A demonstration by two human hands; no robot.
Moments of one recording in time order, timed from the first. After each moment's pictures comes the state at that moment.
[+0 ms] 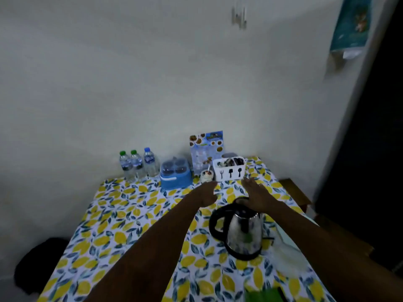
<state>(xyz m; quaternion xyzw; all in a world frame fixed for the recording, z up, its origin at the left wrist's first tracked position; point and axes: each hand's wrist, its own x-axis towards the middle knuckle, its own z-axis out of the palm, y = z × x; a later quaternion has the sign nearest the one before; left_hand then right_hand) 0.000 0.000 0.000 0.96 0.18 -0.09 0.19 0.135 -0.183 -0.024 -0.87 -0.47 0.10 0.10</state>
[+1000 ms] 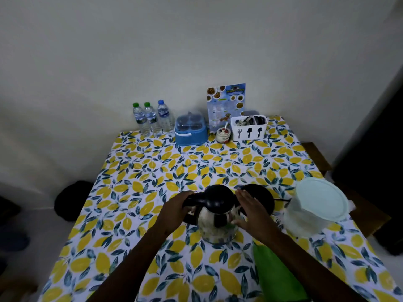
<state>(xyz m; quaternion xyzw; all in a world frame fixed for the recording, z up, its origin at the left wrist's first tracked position) -0.202 -0.017 -0.105 0.91 0.25 0.12 0.31 -0.001 -0.217 -0.136 -0.81 -0.53 0.14 0.21</state>
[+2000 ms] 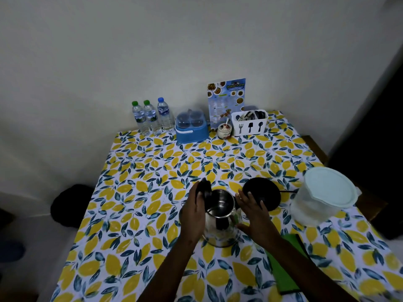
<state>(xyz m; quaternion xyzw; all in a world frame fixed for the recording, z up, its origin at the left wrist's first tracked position) -0.205 -0.071 -0.087 0.73 0.36 0.27 0.51 -0.047 -0.216 -0.174 -0.83 -0.51 0.08 0.20</state>
